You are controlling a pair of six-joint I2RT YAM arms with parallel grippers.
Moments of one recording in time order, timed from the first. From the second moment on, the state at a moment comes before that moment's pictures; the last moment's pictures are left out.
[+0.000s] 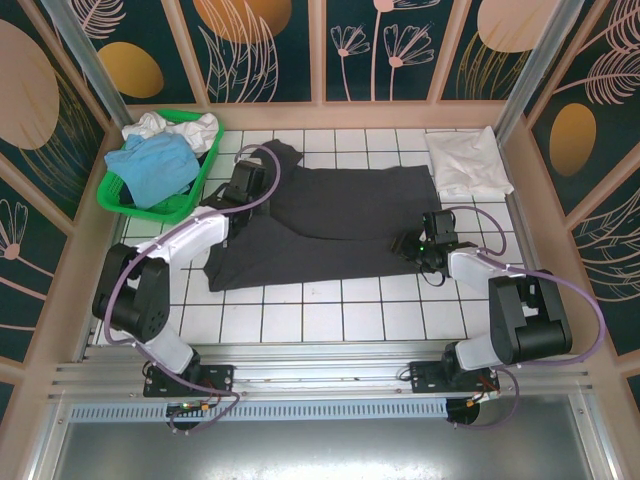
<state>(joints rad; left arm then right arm) -0.42 1.65 1.13 -0.24 -0.29 -0.30 0.19 1.42 0.61 -0.16 -0.18 0.62</state>
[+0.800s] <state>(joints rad) -0.35 1.54 0.91 -0.27 -0.41 -0.51 0.61 1.74 1.01 0.04 -0.27 0.55</state>
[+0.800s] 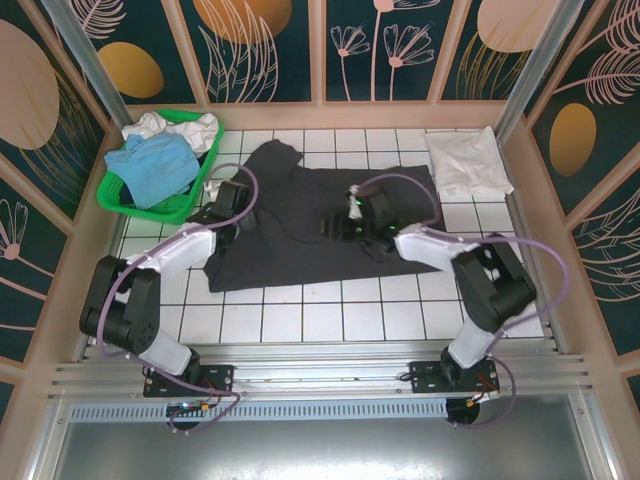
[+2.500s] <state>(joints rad) -0.21 1.73 0.84 -0.11 -0.21 -0.49 0.69 2.18 1.35 0.14 -0.25 0.44</state>
